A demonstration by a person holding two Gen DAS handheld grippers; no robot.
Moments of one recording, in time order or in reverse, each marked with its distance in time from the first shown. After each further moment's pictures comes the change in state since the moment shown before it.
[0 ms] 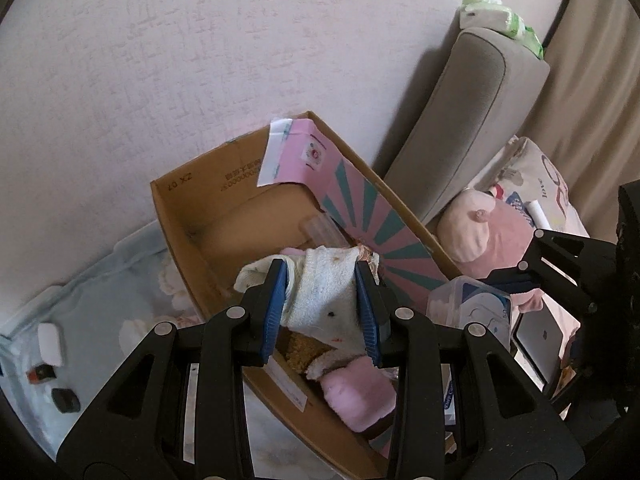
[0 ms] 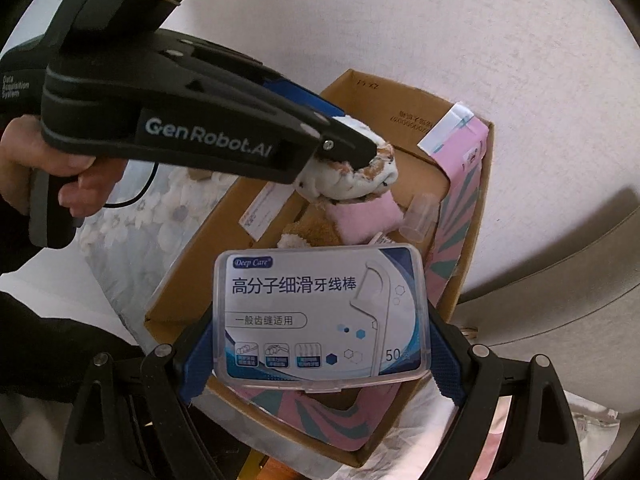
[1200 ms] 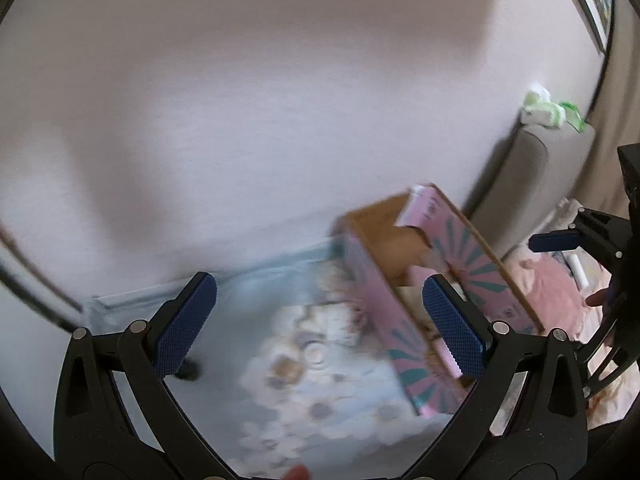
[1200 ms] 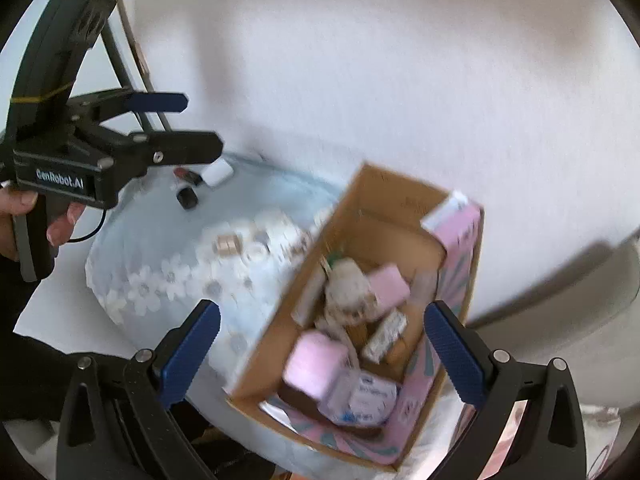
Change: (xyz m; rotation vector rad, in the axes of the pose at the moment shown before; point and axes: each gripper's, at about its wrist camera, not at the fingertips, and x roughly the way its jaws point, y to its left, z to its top) left arm -0.170 0.106 -0.042 -0.137 -0.233 0.250; right arm -0.059 0.044 0.065 0.031 -0.125 -0.033
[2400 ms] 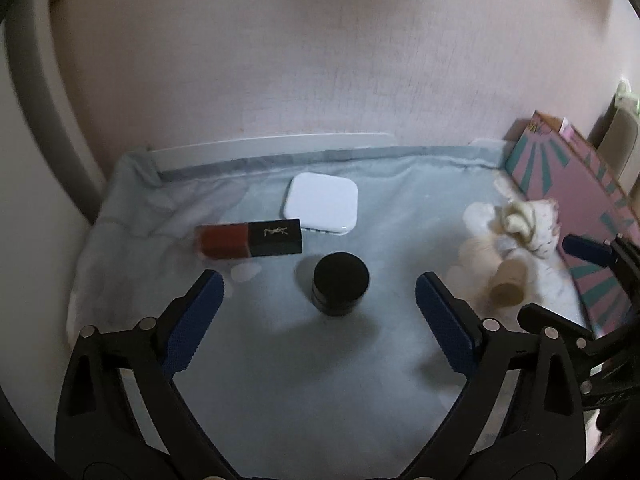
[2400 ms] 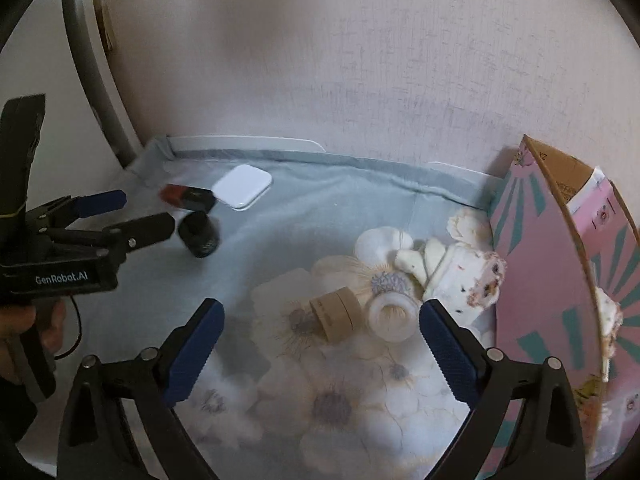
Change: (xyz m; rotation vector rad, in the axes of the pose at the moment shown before) left arm 0.113 0.184 -0.175 -0.152 0.048 0.103; right arm 0.197 0.156 0.013 0.172 -0.105 -0.133
